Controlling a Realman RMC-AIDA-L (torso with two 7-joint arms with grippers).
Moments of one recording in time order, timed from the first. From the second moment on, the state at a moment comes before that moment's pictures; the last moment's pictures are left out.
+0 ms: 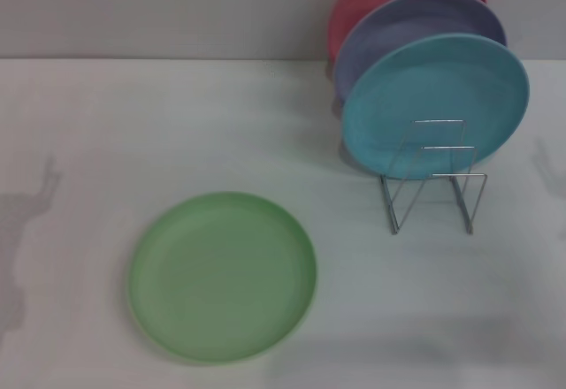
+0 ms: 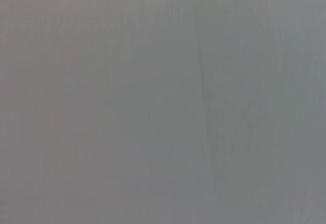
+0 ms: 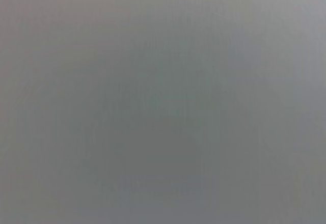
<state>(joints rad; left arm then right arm) -0.25 -2.07 -1.19 -0.29 2.55 1.30 0.01 0.35 2.09 1.04 0.14 -2.37 -1.75 0.11</state>
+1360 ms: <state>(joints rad) -0.21 -2.06 -1.69 -1.69 2.62 -1.13 0.27 0.36 2.08 1.03 0.23 -2.37 -1.62 0.15</state>
